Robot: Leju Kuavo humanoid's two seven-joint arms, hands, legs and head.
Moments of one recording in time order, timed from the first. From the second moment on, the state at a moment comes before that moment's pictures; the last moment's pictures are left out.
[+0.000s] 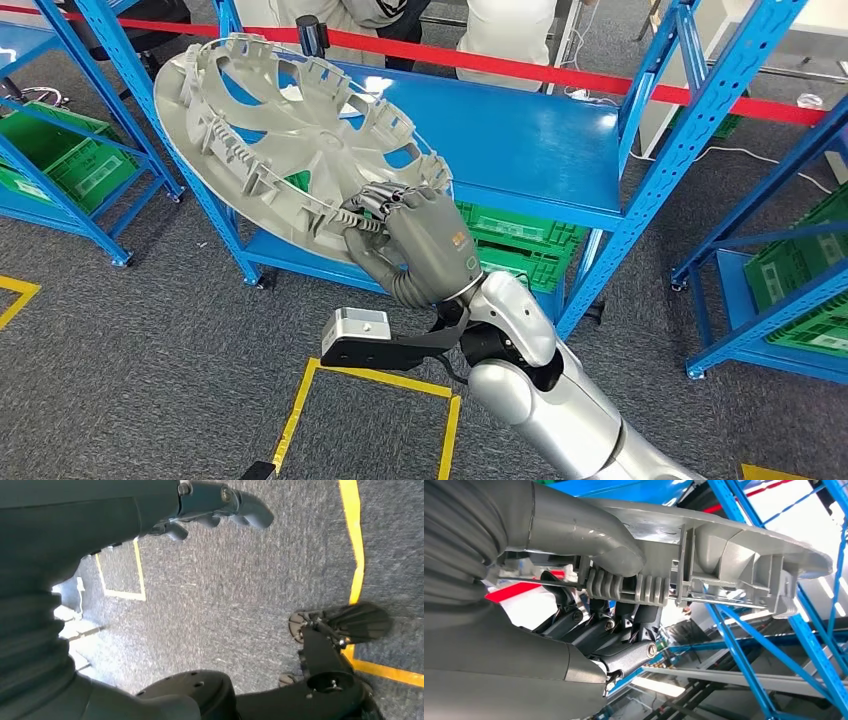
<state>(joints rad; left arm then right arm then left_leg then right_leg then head) -0.12 -0.06 0.10 -0.18 -0.53 -0.03 0.19 -0.49 0.01 0.68 -1.45 0.70 -0.09 -0.21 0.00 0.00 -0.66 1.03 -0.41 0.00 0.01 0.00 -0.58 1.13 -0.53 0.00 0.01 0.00</state>
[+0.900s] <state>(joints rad) -0.12 -0.06 0.10 -0.18 -0.55 -0.03 0.15 -0.44 -0.01 0.69 -1.46 0.77 -0.12 -0.20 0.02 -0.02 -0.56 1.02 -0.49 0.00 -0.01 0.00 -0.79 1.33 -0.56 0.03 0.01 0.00</state>
